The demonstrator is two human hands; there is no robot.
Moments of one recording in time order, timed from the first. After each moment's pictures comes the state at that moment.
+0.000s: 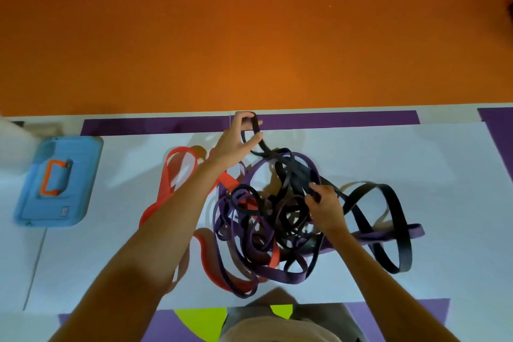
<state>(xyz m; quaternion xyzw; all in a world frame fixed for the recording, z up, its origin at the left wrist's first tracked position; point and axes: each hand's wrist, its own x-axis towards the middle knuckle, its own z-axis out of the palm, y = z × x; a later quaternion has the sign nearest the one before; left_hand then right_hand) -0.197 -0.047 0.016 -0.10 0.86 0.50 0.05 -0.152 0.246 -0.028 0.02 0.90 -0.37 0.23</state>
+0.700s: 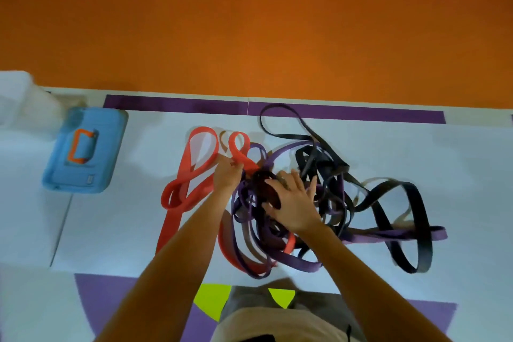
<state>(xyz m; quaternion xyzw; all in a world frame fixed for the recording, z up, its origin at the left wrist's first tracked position) -0.099 -0.044 -0.038 -0.44 0.76 0.47 0.07 -0.111 0.160 -0.019 -0.29 0.91 -0.14 0.27</state>
